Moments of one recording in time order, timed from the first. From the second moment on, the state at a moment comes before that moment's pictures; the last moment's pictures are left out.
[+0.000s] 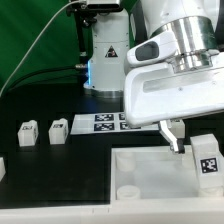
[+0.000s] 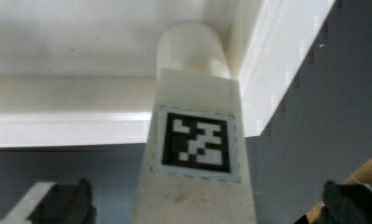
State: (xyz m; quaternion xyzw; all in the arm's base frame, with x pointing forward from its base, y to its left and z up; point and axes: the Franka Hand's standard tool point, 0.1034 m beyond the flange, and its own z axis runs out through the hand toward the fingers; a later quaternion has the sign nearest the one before) arm 0.609 0.111 0.085 -0.96 -0.04 -0.28 0.06
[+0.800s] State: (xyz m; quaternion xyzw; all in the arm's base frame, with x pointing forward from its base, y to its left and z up) arm 0.628 0.104 0.109 -0.98 -0.04 -0.21 0.06
